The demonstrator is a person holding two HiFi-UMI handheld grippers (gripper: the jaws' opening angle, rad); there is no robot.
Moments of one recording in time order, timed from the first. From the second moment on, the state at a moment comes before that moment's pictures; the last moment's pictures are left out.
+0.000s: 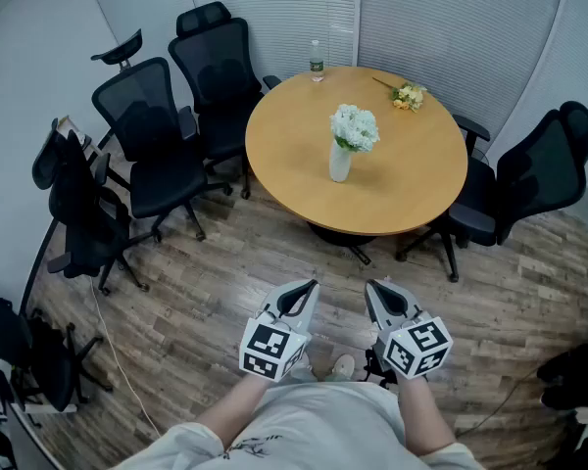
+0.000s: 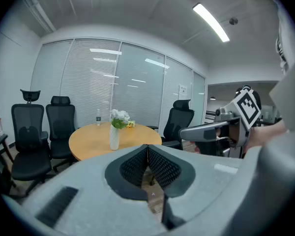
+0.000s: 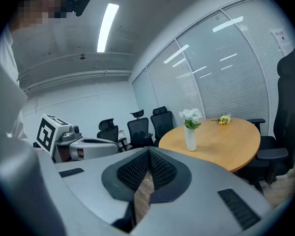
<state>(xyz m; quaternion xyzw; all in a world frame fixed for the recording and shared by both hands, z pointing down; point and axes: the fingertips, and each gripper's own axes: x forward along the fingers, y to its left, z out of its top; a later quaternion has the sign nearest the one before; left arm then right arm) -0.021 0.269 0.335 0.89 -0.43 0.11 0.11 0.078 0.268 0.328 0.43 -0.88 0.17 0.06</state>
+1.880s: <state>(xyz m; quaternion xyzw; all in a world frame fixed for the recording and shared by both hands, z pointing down) -0.017 0.081 0.343 0.91 -0.39 0.11 0.10 0.089 0.074 0.331 0.47 -0.86 0.17 0.02</state>
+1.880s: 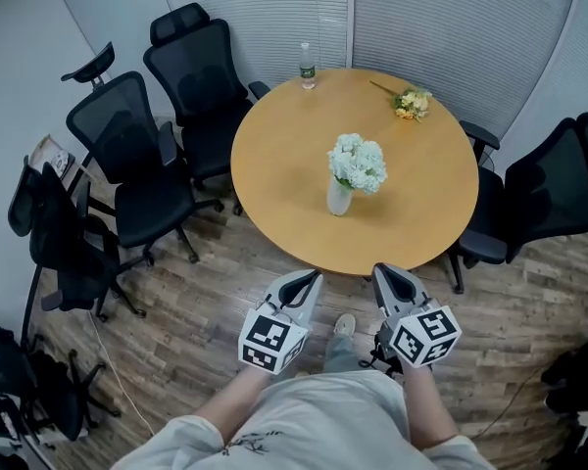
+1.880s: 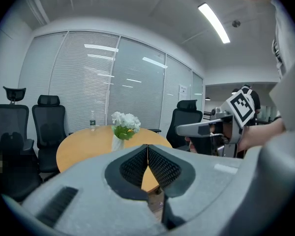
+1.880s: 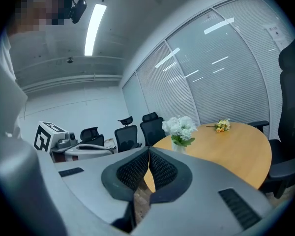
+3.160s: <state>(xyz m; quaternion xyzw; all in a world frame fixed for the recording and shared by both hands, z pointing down) 0.018 -0.060 0.341 0.89 -0.43 0.11 0.10 0.111 -0.069 0.347 0.41 -0.89 0.20 0.03</state>
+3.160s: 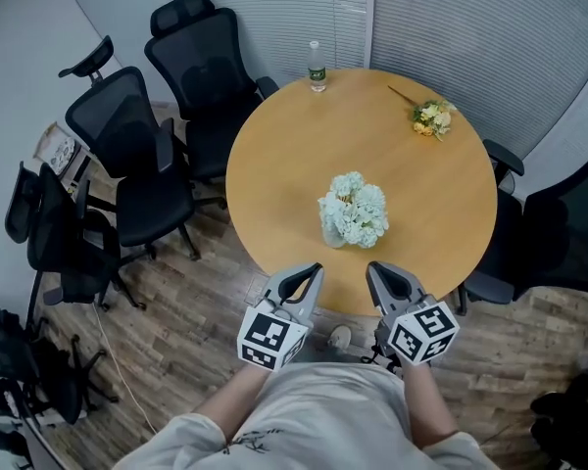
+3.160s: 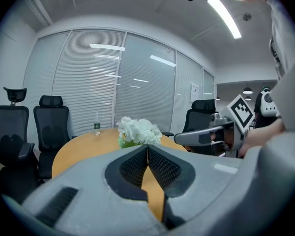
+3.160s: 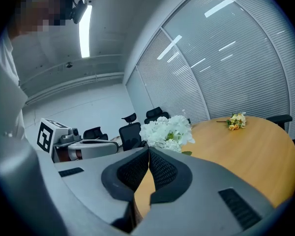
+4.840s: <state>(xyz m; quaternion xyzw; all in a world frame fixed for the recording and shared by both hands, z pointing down) 0.017 -0.145 0.450 0.92 -0.34 0.15 0.09 0.078 -0.131 0.426 0.47 -0.86 0.20 0.04</state>
